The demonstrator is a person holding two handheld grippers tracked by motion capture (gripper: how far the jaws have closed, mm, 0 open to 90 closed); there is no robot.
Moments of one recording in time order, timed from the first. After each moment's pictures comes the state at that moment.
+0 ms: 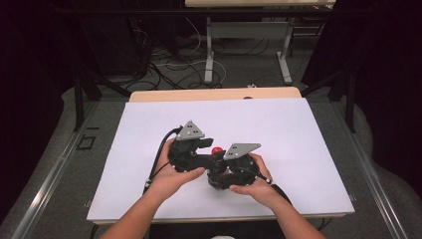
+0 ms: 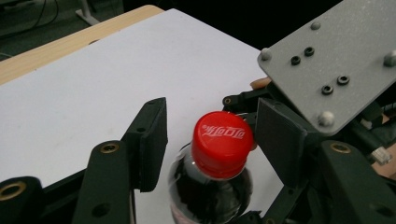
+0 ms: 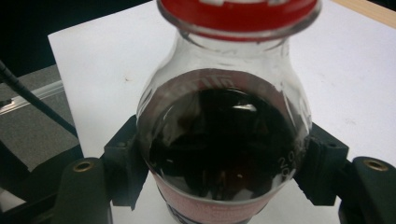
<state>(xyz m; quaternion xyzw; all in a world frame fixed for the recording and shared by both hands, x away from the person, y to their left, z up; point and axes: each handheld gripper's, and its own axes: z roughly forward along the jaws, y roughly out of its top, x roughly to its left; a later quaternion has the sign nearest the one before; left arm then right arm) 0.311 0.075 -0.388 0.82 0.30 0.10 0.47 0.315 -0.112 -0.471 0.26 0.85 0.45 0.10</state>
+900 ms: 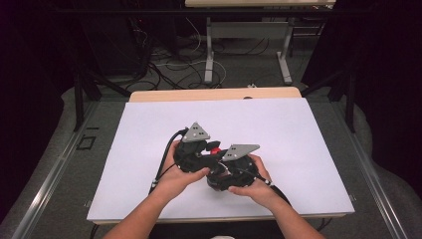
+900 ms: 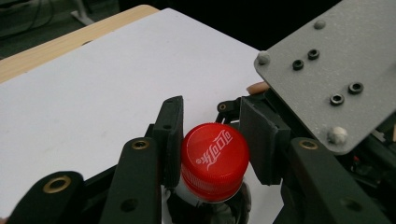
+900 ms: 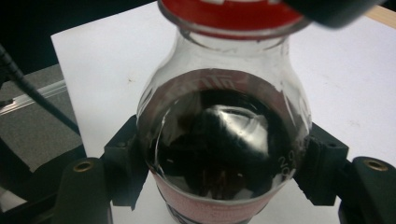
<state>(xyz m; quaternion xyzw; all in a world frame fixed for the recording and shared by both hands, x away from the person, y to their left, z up) 0.310 0.060 -0.394 0.82 0.31 0.11 0.47 0.313 -0.110 -0.471 0.26 0.85 0.45 0.11</state>
